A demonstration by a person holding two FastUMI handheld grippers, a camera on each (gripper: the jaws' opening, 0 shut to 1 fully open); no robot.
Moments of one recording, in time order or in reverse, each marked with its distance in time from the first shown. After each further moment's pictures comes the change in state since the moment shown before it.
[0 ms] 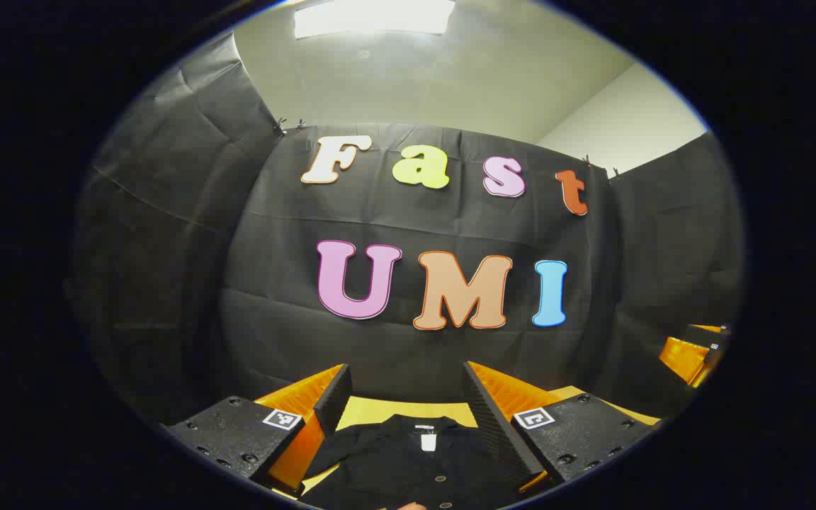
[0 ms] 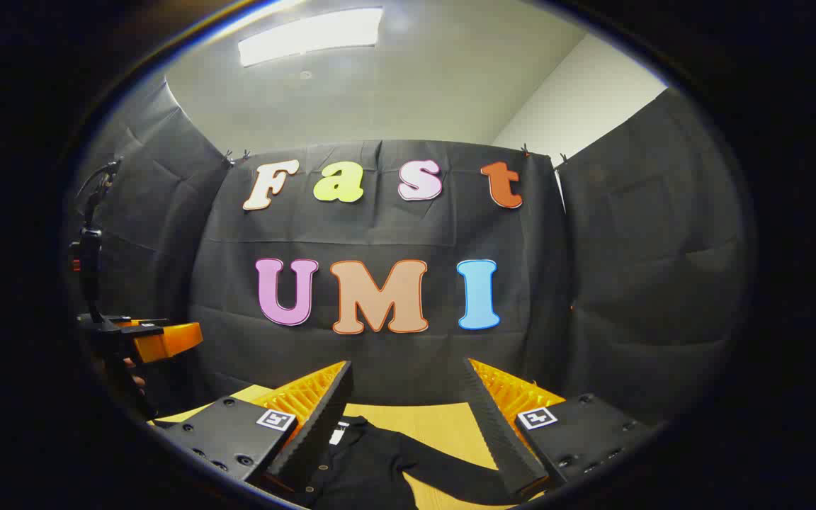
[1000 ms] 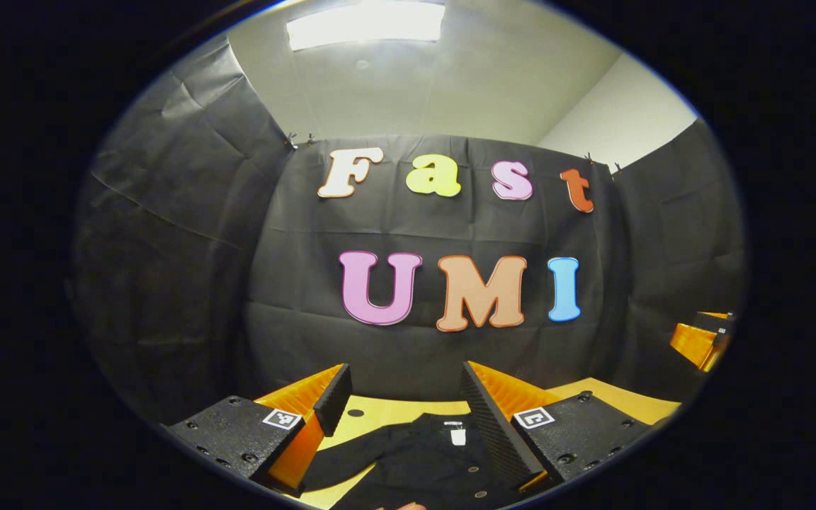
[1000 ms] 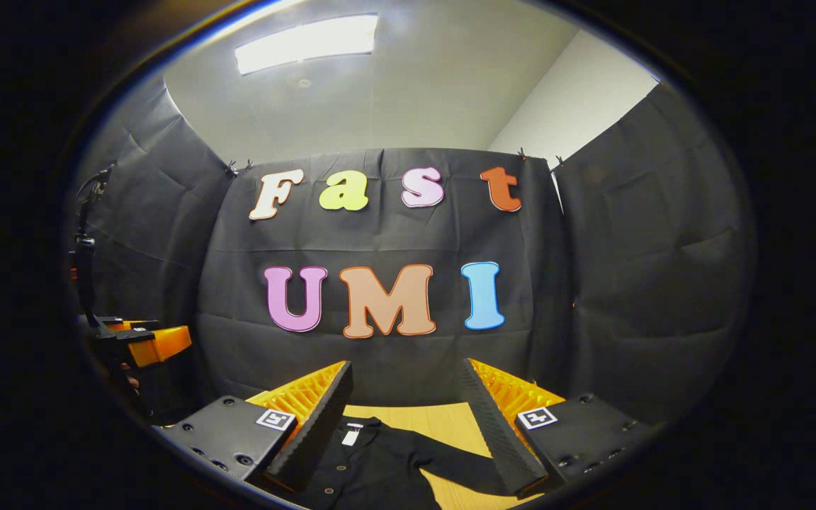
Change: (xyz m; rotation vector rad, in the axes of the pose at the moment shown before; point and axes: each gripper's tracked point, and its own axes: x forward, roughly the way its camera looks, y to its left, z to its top) left arm -0.039 0.045 0.011 0.074 -0.058 0.069; right arm -0.031 0.020 -0.001 0.026 -0.039 0.000
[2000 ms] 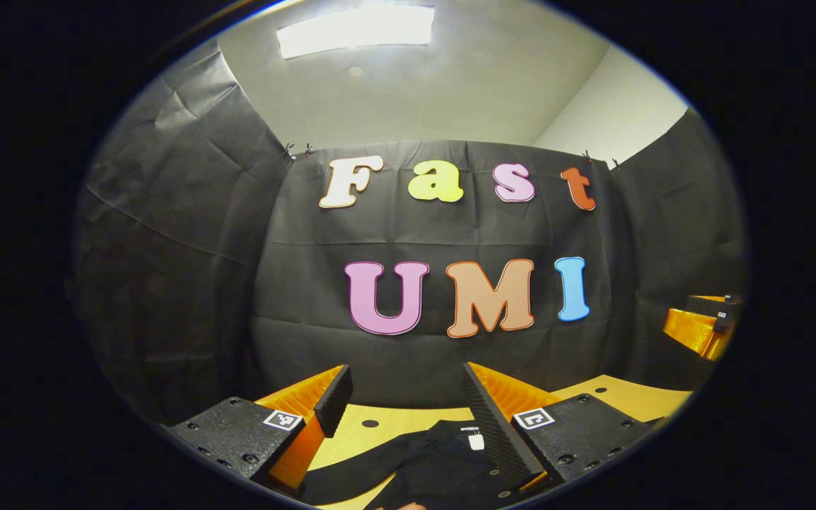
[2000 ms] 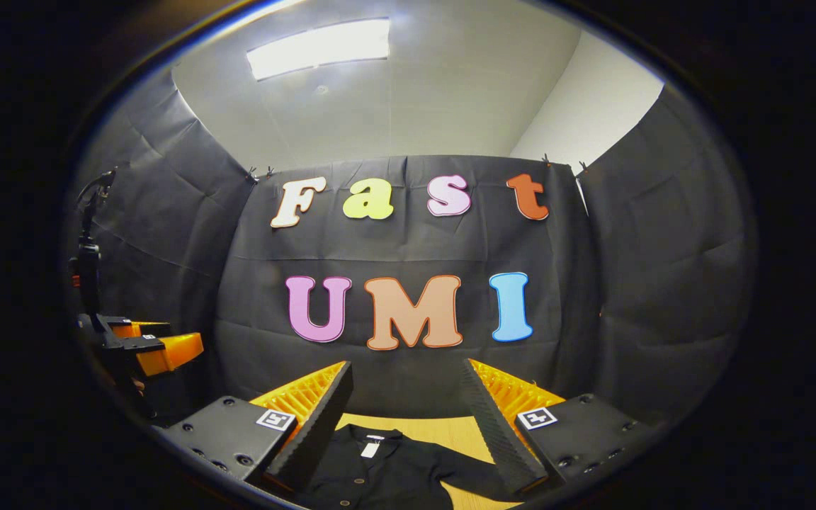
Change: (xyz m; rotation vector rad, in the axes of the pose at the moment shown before) left arm 0.015 0.016 0.001 0.034 0.001 -0.020; right arm 0.033 0.046 0.013 -0.011 -0.029 0.099
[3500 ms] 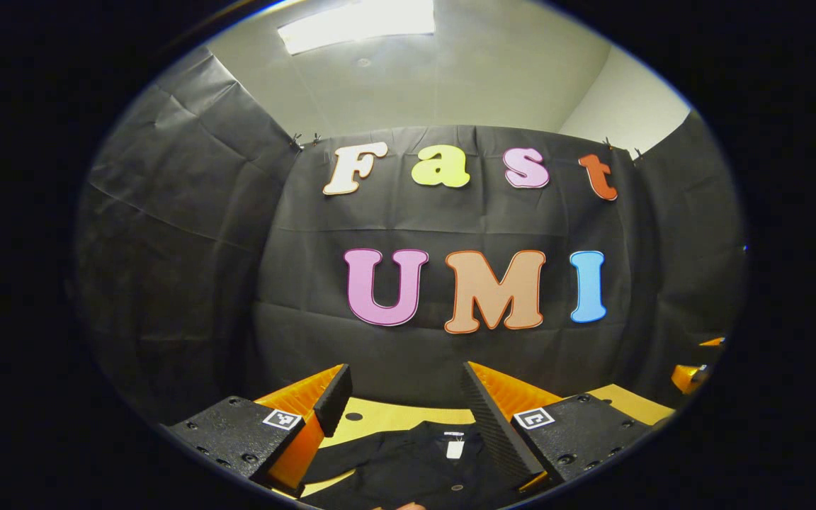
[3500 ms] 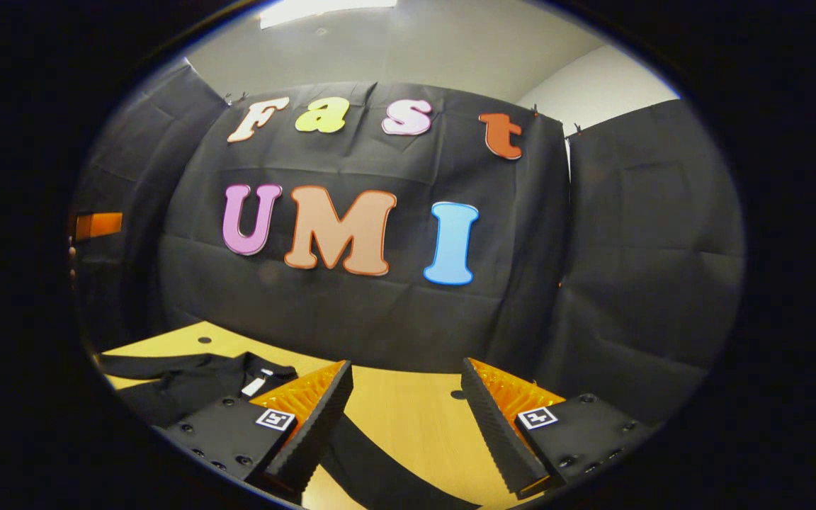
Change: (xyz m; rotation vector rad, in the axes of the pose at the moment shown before) left arm 0.045 -0.079 -0.023 -0.010 0.047 0.117; right arm 0.079 -0.260 -0.144 -0.173 0.298 -0.107
